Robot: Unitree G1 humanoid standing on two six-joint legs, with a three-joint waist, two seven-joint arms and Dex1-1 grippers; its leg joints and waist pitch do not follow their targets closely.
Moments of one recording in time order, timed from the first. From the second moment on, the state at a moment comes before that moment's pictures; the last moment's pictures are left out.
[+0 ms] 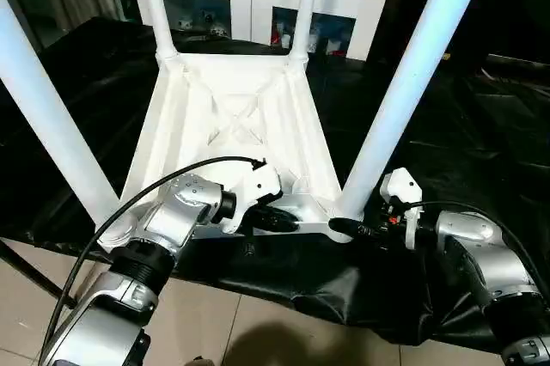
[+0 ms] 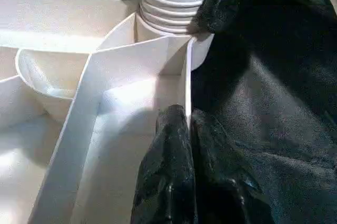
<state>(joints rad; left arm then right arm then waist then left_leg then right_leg) -0.62 0.26 -0.31 0.59 0.03 0.16 -1.21 -0.35 -0.44 0.12 0.47 0.21 0.06 1.05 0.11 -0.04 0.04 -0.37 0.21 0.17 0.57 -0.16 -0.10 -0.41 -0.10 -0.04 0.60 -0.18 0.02</state>
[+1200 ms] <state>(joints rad) -0.73 0.14 -0.27 0.80 0.06 0.18 -0.98 -0.39 -0.37 0.01 0.54 0.23 0.02 0.82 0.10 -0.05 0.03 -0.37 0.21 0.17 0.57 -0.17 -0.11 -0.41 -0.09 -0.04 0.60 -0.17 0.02</state>
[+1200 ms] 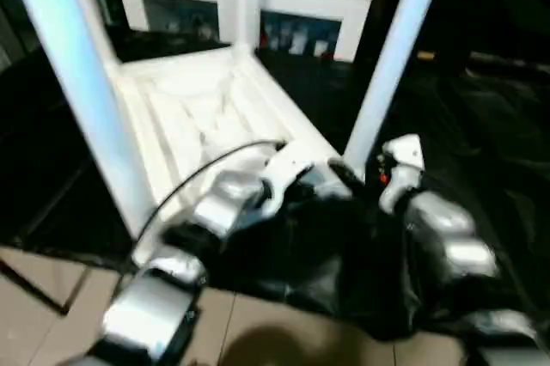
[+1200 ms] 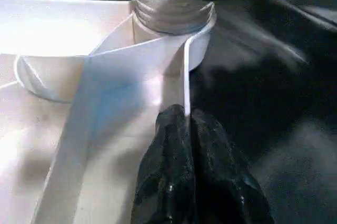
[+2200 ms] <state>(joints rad) -0.66 0.24 -0.30 0.66 0.02 0.22 -1.26 -0.35 -0.43 0.11 0.48 0.23 0.07 1.06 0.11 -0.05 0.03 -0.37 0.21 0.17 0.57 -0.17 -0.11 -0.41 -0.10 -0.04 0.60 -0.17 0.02</state>
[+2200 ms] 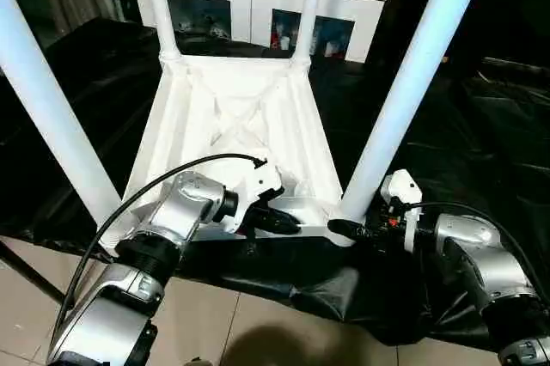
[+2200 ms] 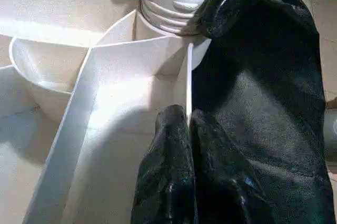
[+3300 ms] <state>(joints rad) -0.81 0.05 -0.23 0.95 0.08 0.16 -0.74 -0.51 -0.24 -0.02 0.73 0.16 -0.01 0.54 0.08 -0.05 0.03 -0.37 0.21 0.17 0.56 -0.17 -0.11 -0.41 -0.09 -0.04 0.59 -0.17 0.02</state>
